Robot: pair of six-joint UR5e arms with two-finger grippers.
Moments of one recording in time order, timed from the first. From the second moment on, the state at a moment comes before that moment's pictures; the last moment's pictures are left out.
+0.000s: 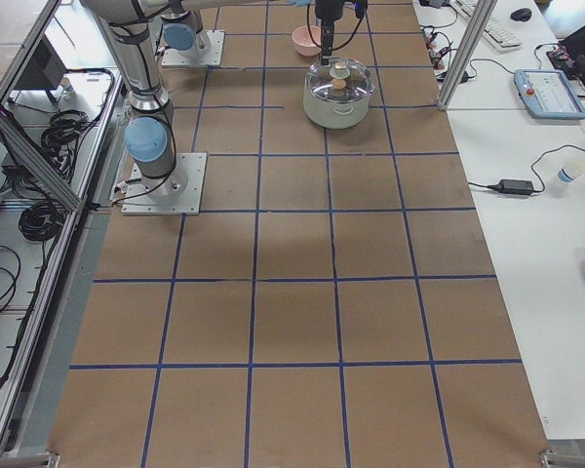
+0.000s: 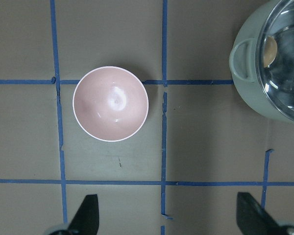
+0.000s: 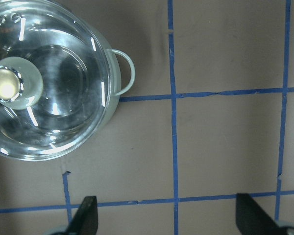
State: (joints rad) left arm -1.56 -1.54 -1.48 -1.70 1.59 0.00; right arm 1.65 -1.50 1.43 -1.48 -1.59 0.11
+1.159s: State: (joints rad) left arm -1.55 -1.53 -1.49 -1.70 1.60 0.00; right arm 1.62 -1.56 1.46 -1.55 -1.56 0.08
